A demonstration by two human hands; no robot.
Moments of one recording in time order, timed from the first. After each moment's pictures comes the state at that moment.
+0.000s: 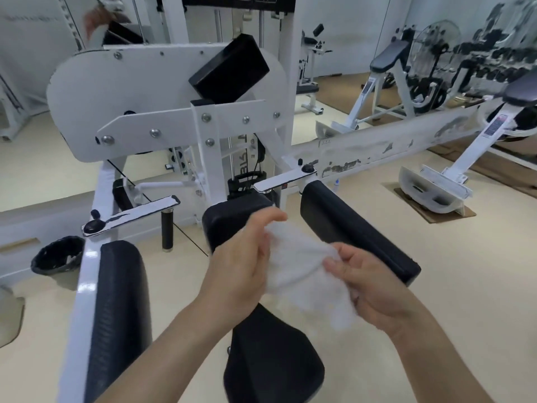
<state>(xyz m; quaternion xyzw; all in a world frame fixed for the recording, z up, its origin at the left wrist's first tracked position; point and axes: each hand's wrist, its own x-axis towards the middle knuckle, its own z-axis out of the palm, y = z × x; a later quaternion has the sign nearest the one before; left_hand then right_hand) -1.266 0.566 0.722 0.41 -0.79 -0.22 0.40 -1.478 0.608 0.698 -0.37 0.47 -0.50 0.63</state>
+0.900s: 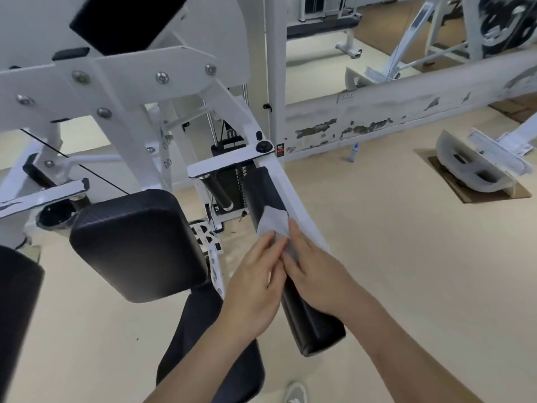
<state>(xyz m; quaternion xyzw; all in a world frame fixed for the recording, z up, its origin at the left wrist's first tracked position) -1.513 0.492 0.610 0.53 -0.74 -0.29 0.30 -1.659 0.476 0.616 -0.72 0.60 -0.15 0.31</state>
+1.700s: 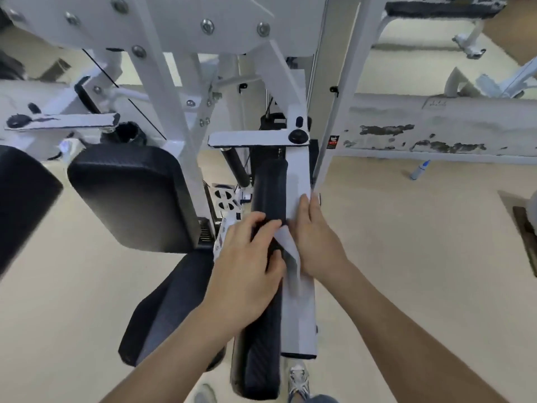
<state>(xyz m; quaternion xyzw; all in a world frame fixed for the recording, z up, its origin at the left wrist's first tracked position) -1.568 0.459 0.612 0.72 -0.64 -0.13 0.25 -1.694 0.350 0.565 -0.84 0.53 -0.02 0.14</state>
